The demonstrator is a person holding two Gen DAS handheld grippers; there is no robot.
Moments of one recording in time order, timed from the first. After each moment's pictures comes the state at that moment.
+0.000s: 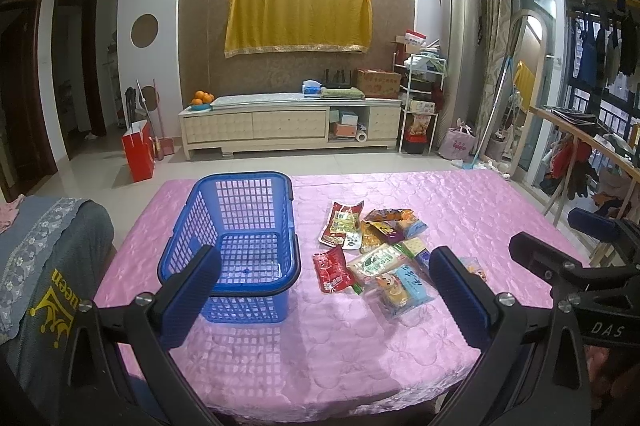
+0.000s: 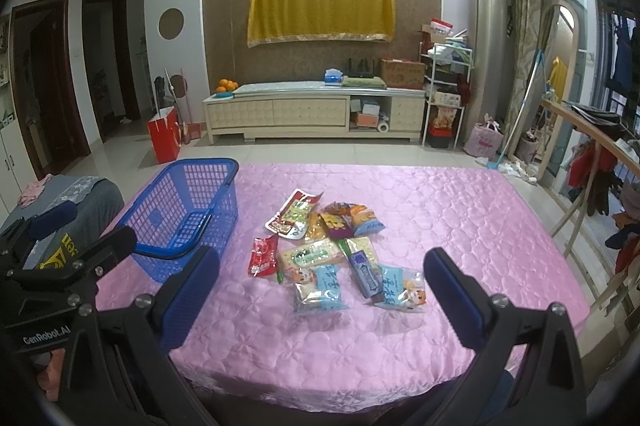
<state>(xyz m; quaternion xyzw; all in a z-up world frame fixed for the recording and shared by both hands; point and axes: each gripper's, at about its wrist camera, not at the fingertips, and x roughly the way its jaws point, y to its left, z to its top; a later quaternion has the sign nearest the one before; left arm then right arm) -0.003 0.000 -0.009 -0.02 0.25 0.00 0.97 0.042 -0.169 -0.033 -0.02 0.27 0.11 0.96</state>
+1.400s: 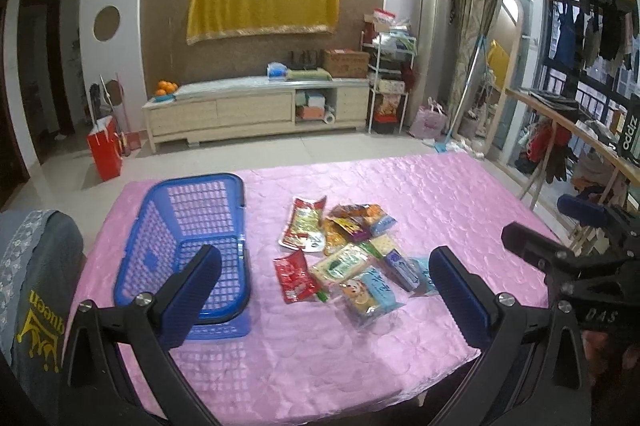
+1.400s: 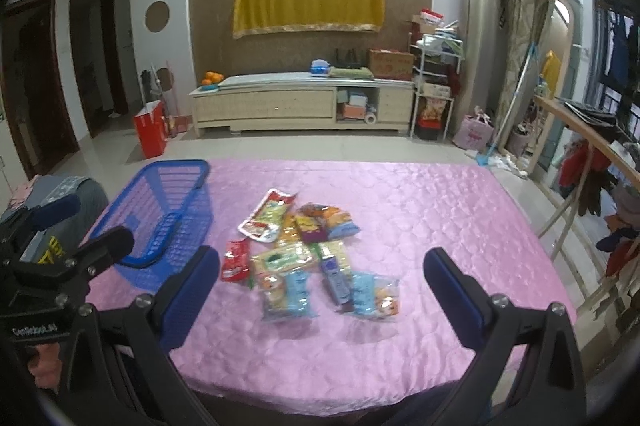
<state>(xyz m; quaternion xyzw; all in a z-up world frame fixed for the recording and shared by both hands) 0.053 -0.030 -0.004 -0.01 0.29 -0.06 0.95 0.081 -0.202 -0.025 -0.03 0.29 0.08 0.95</state>
